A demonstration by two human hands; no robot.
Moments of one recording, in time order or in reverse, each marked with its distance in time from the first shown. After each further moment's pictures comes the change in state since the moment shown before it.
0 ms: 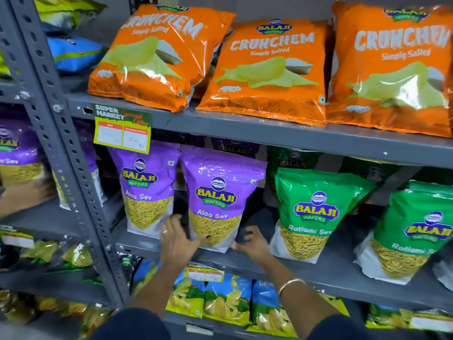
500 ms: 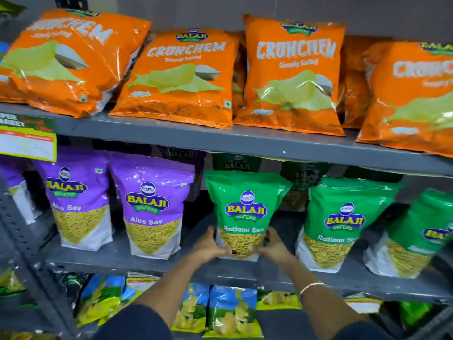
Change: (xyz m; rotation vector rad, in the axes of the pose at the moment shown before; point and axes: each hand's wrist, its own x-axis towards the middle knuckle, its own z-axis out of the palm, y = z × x) left_hand -0.027 0.159 0.112 -0.335 -0.689 -0.042; right_hand -0.033 0.064 -0.178 0.180 0.088 0.000
